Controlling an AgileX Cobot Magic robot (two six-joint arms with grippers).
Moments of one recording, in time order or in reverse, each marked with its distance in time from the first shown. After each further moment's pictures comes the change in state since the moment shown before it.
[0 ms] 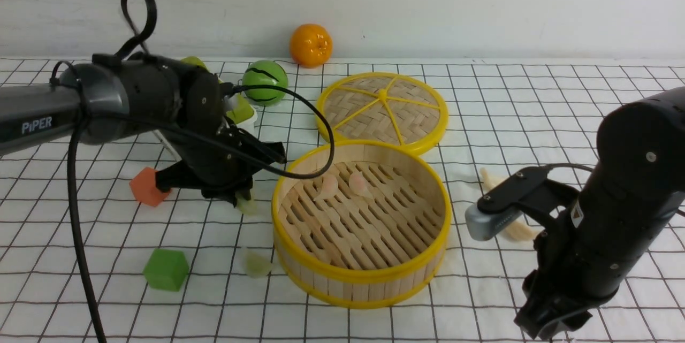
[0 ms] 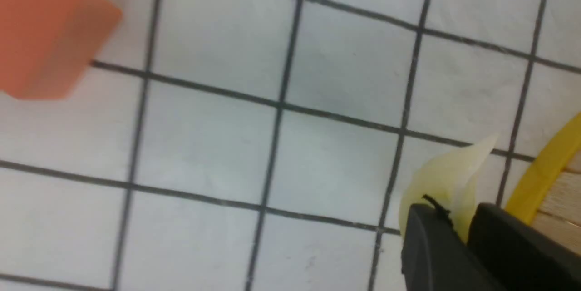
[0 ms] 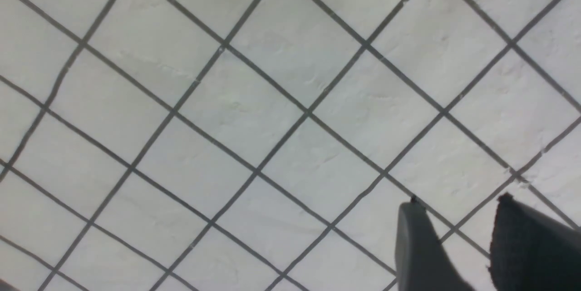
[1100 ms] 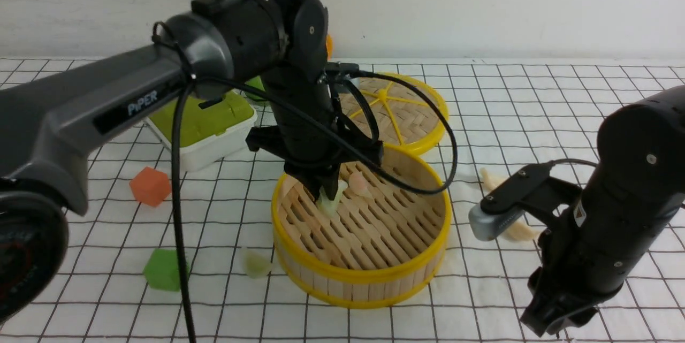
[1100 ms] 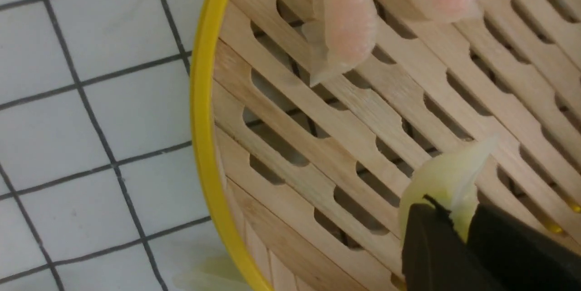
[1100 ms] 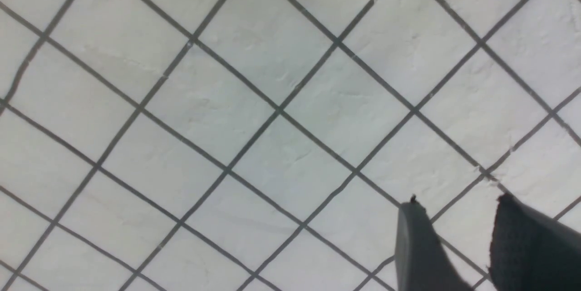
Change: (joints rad) right arm -0.001 0.000 0.000 -0.048 -0.007 0.000; left arm -0.207 0.136 -0.435 -0.131 0.456 0.320
